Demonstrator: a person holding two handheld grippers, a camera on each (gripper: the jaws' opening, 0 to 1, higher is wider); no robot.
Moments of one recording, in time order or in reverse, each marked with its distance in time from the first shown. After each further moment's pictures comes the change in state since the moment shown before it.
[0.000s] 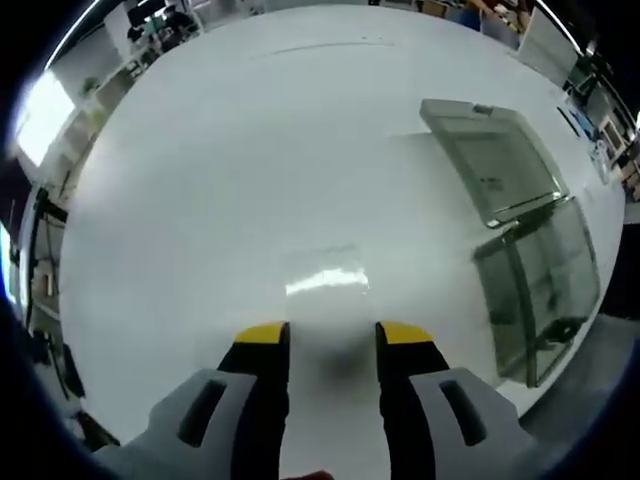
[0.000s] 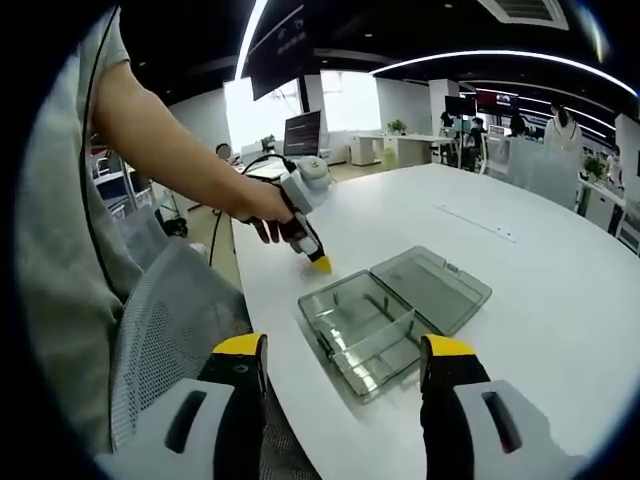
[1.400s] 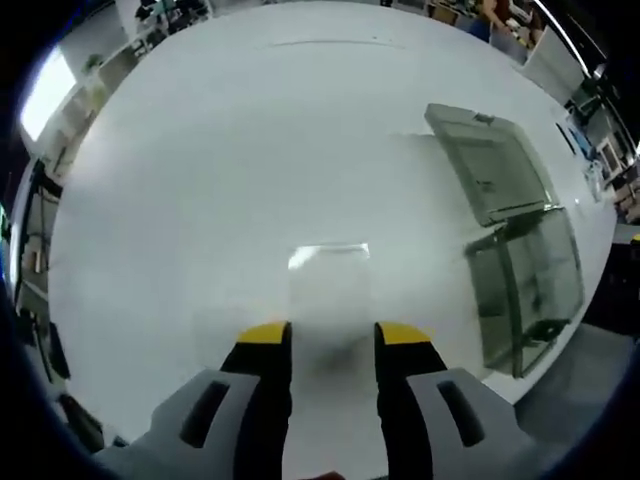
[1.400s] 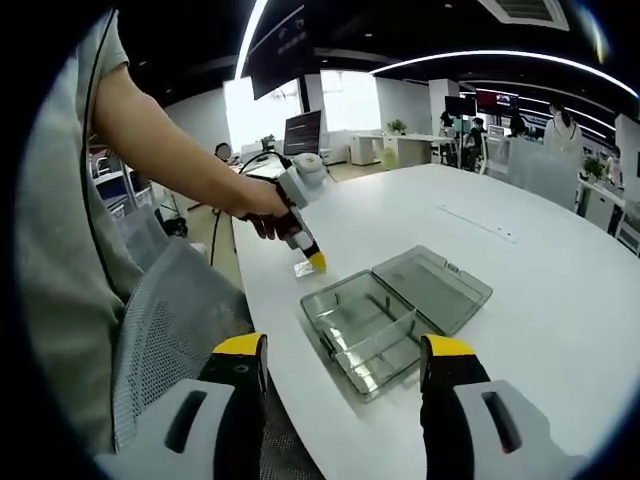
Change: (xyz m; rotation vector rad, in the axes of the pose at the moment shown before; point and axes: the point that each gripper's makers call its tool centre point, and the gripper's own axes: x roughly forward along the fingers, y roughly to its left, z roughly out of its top) left arm -0.010 0.000 -0.007 -0.077 0.015 -0.055; right arm -0.003 0.001 0.002 -0.002 0.001 -0.002
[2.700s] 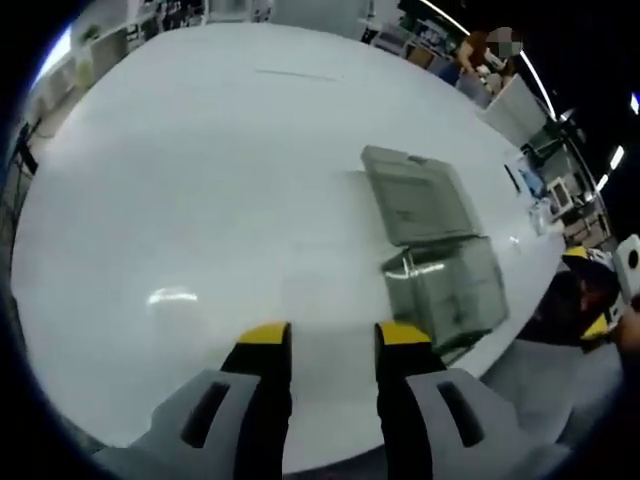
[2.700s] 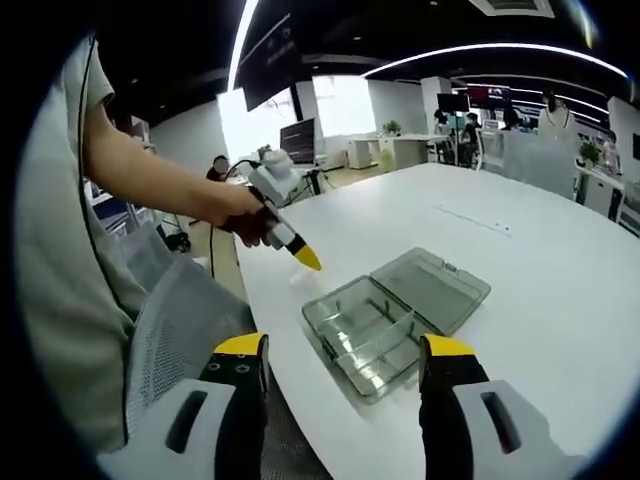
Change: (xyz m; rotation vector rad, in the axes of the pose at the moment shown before) left arm -0.046 -0.046 0.003 -0.097 -0.134 -0.273; right arm -0.006 -0.003 0.007 0.077 -0.028 0.018
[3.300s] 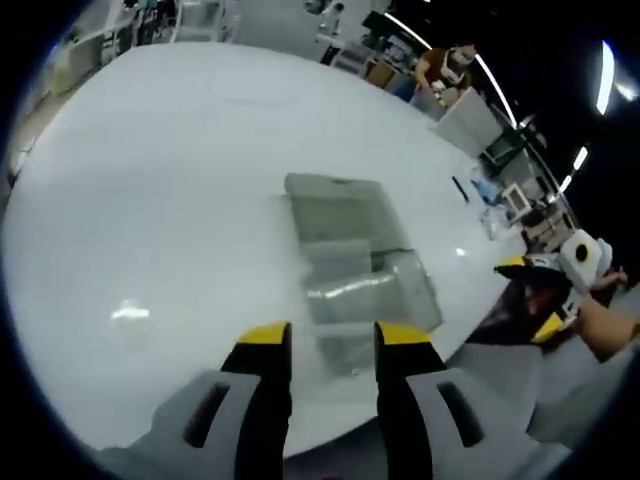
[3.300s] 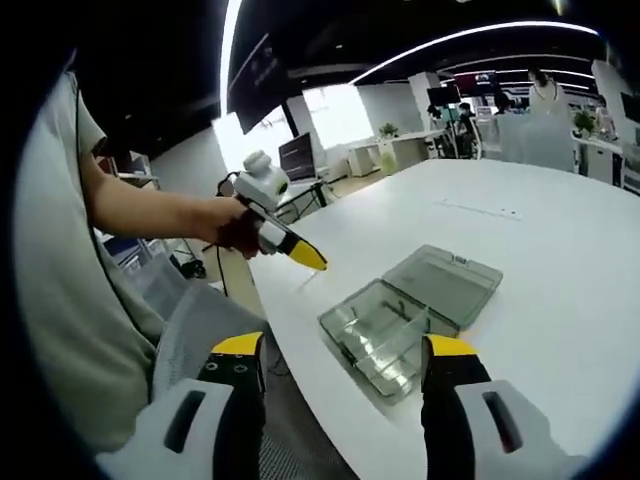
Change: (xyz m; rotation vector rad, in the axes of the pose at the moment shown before) left arm -0.028 -0.066 0.010 0.037 -0.069 -0.191; right arm -0.003 0.008 0.004 0.134 -0.048 0.077
